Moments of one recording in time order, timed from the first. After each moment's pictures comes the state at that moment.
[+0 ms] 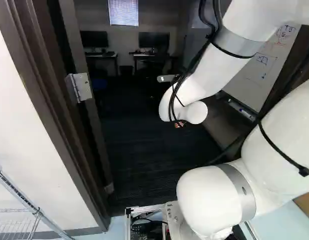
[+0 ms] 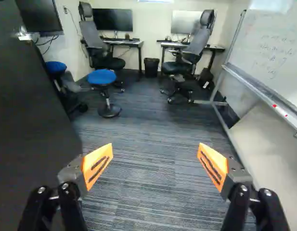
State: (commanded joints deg) arm 2.8 10.9 -17.0 -4.7 44.9 0.0
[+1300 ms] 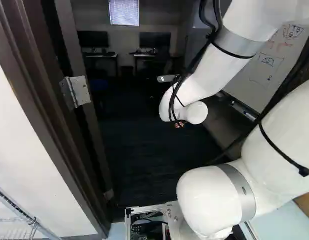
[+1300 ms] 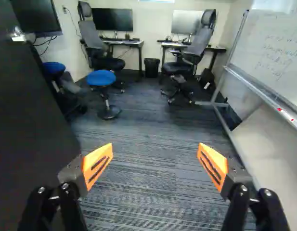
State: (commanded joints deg) arm 2.8 10.9 -17.0 -4.7 44.9 0.0
